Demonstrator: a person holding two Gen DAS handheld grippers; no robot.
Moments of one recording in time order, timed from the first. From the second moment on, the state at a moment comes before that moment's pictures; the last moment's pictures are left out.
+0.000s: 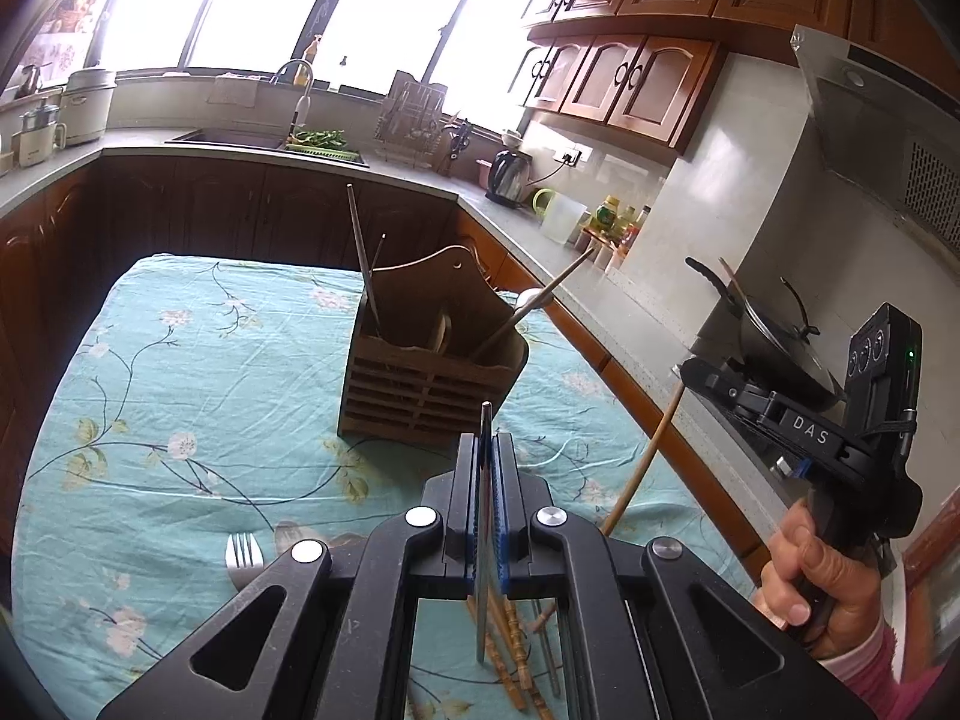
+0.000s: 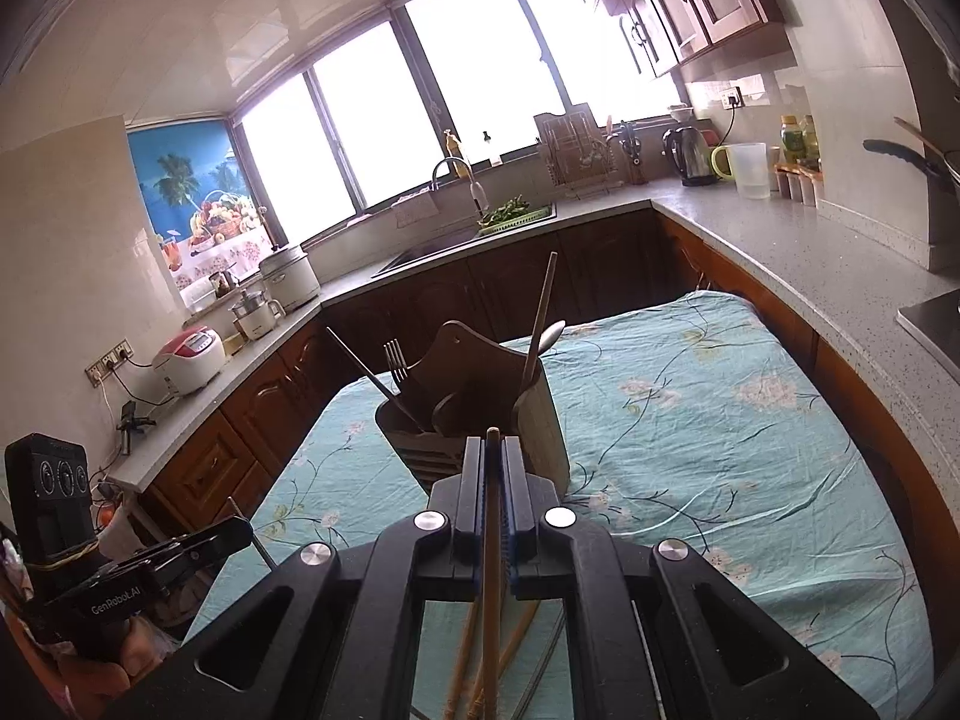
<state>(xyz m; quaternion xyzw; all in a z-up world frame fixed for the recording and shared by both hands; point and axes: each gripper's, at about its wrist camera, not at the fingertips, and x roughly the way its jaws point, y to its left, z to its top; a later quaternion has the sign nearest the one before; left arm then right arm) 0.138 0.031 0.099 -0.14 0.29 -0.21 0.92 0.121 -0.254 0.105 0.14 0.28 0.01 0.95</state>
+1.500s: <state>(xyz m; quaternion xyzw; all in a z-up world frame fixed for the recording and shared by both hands) 0.224 0.060 0.158 -0.17 0.12 -0.14 0.97 0.205 -0.273 0.191 0.14 0.13 -0.01 0.98</state>
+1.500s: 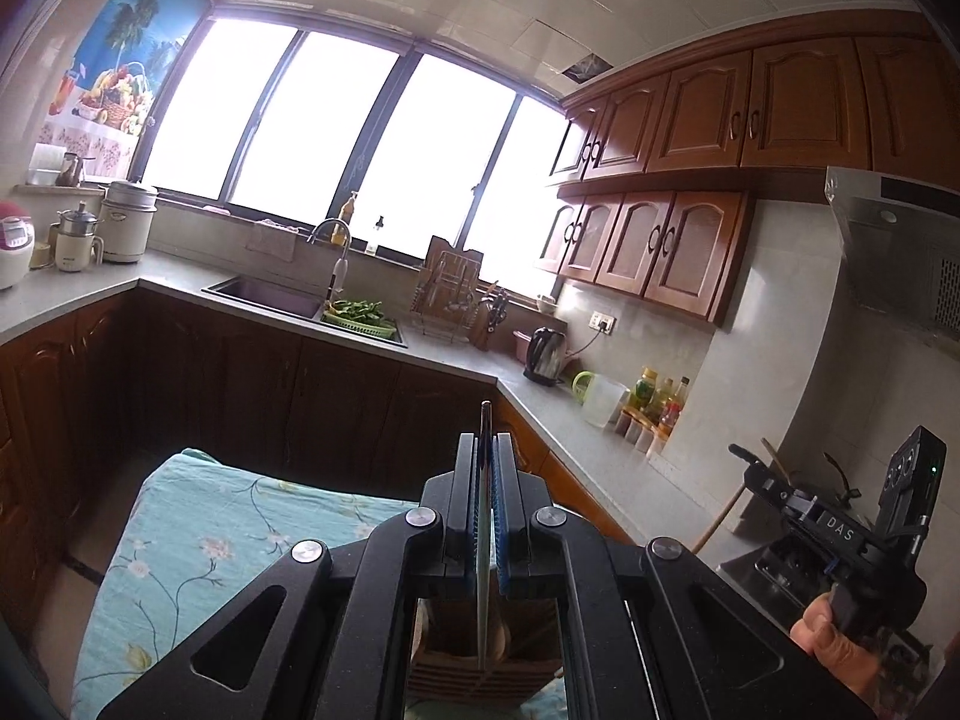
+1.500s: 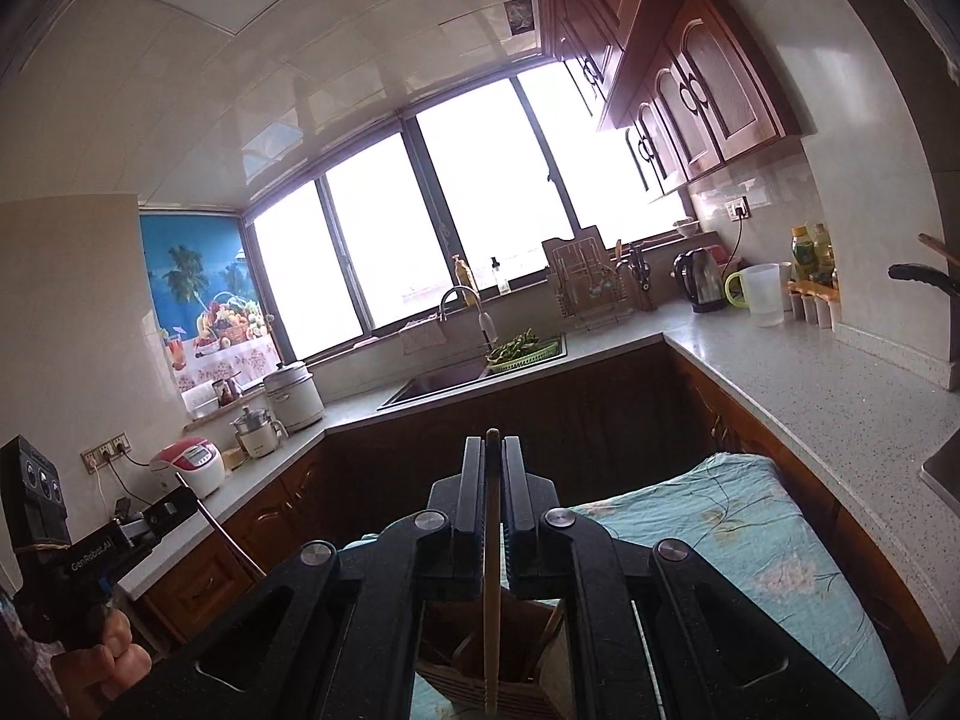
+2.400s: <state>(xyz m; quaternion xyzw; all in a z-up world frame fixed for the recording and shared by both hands) 0.312 0.029 0.059 -0.20 0.18 -0.11 0.96 0.242 -0.275 0.095 0.14 0.17 -0.05 0.97</state>
